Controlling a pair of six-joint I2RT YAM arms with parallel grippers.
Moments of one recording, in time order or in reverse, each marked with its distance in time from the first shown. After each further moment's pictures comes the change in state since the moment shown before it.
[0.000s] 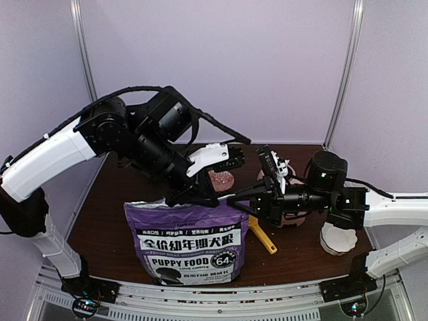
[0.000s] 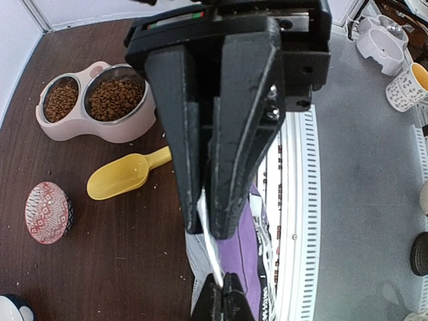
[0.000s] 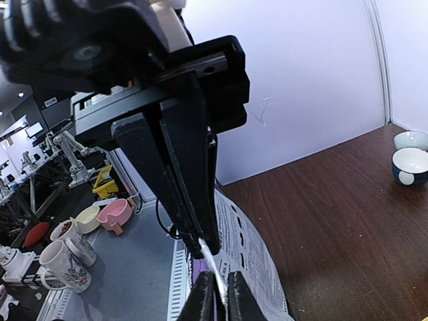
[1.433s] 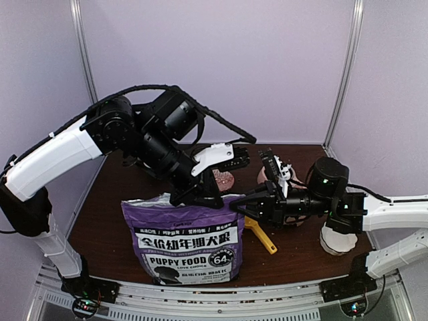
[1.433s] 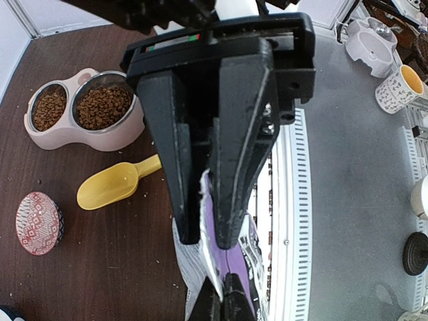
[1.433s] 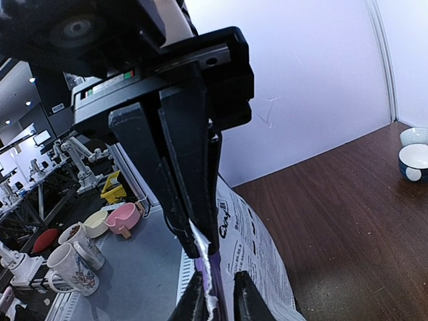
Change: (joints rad) left arm 0.005 0.033 0.031 0.001 0.054 0.005; right arm -0.013 -0.005 -0.066 0.097 -0.021 0.055
